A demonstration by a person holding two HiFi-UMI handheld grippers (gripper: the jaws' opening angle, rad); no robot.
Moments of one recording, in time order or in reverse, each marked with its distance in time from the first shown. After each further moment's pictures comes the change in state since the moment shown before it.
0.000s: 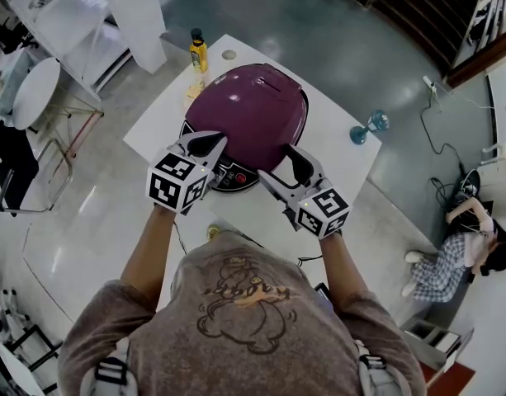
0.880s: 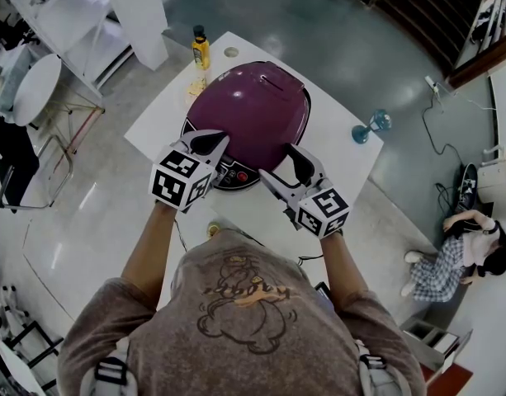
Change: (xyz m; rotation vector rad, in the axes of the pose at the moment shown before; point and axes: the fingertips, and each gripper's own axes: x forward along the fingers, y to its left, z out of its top) left arm 0.002 -0.001 -0.006 0.018 0.041 0.006; right arm 0.000 0.001 -0.005 -0.016 0.020 -0.005
